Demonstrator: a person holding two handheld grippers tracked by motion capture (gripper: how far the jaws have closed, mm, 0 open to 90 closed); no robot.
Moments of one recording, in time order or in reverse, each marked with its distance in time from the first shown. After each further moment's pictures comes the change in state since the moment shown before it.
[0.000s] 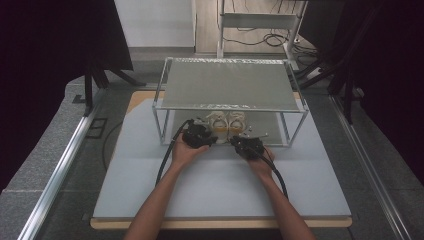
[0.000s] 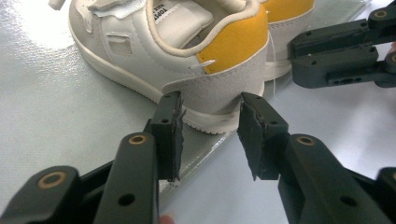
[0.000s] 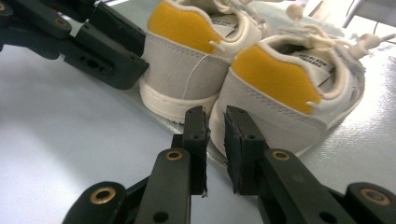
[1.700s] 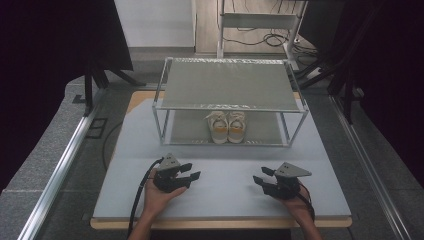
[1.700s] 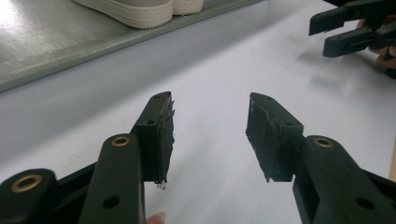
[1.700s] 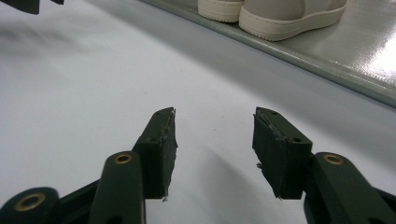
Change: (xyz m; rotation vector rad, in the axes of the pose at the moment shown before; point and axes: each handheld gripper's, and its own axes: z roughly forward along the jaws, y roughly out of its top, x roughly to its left) left arm -0.064 -0.106 -0.106 -0.154 -0.055 -0.083; right arm 0.002 -0.080 -0.126 -0.017 0.126 0.037
